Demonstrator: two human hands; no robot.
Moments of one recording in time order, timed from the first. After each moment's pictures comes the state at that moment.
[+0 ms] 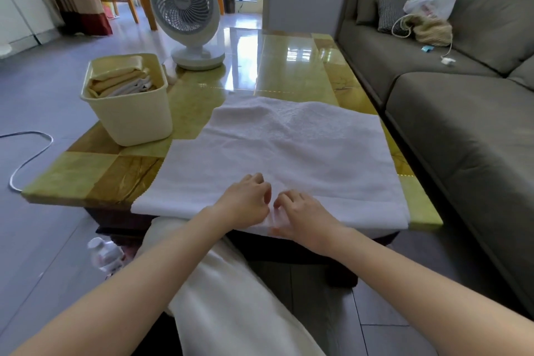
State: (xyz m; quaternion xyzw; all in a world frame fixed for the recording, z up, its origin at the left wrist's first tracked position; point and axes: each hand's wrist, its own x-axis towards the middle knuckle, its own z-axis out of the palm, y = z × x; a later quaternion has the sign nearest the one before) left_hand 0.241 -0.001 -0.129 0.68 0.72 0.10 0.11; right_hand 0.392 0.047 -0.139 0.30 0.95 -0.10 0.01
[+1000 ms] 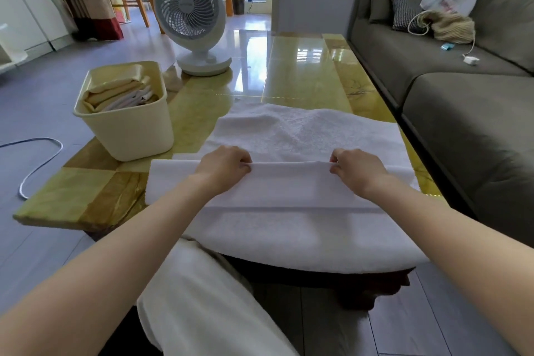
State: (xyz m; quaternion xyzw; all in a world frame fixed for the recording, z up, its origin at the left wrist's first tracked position) left_hand 0.165 0.059 -0.096 0.60 0.78 0.14 0.07; right_hand 0.393 0.179 -0.093 0.47 0.88 -0.04 -0.01
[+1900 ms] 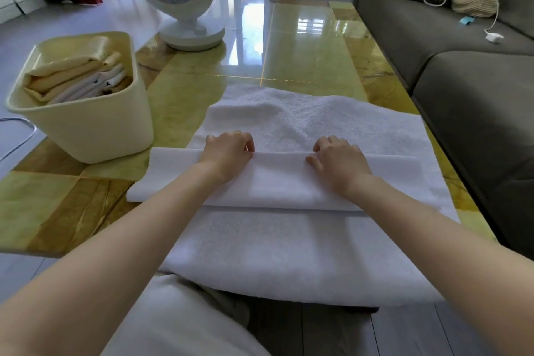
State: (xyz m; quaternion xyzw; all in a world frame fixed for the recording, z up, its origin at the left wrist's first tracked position) left_hand 0.135 0.134 -0.131 0.57 0.80 0.14 0.08; right_hand 0.329 0.212 -0.126 0.46 0.89 -0.03 -0.02
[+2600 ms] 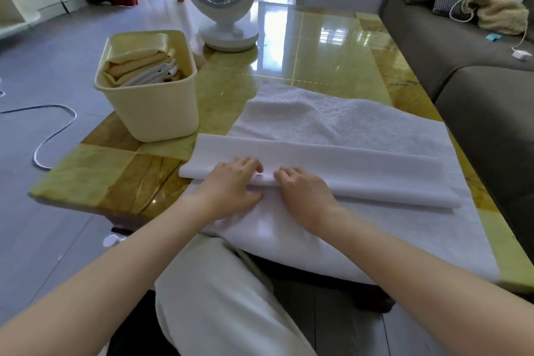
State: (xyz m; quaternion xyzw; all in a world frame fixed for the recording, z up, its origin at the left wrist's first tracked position) left_hand 0.133 0.020 -0.138 0.65 0.75 0.12 0.08; right_hand 0.277 0.094 -0.135 0.30 0.95 -0.01 0.01
